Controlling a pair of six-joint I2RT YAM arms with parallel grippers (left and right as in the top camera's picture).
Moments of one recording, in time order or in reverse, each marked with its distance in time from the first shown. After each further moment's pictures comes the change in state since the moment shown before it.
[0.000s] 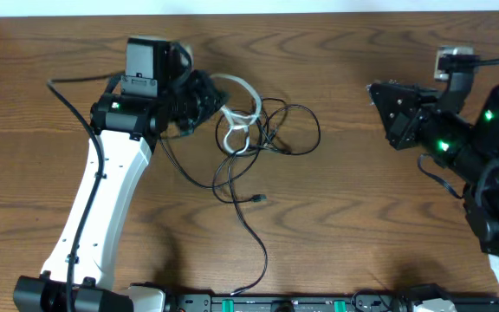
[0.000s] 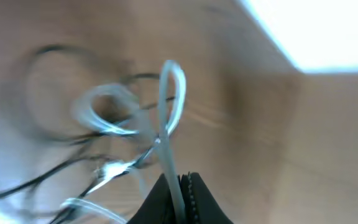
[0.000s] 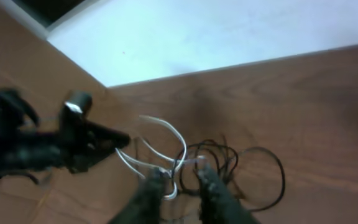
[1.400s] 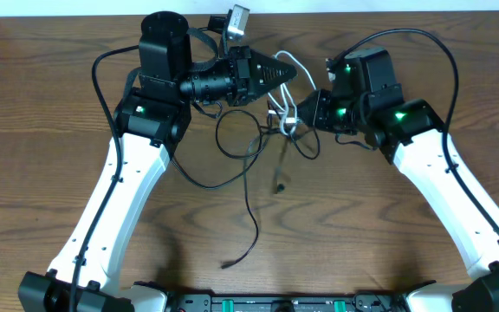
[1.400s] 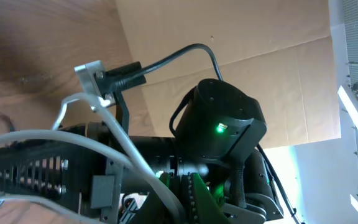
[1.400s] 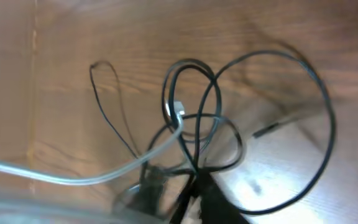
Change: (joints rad) left arm -0.118 0.000 -0.004 0.573 0.536 -0.256; right arm 0.204 0.500 -0.001 0.024 0.021 0.159
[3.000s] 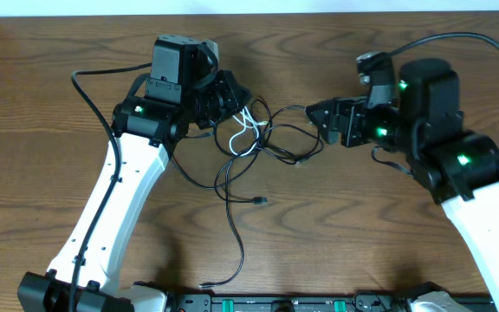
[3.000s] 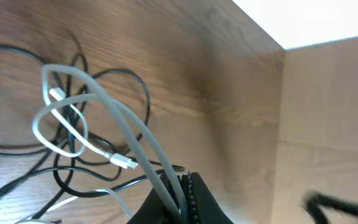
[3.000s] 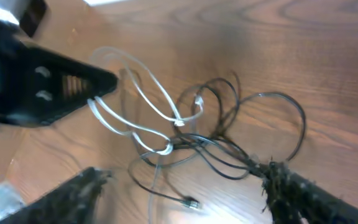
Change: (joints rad) left arm 0.006 0.000 0.000 -0.514 -0.584 0.245; right arm -0.047 -0.269 -0.003 -0.095 -0.023 -0.279
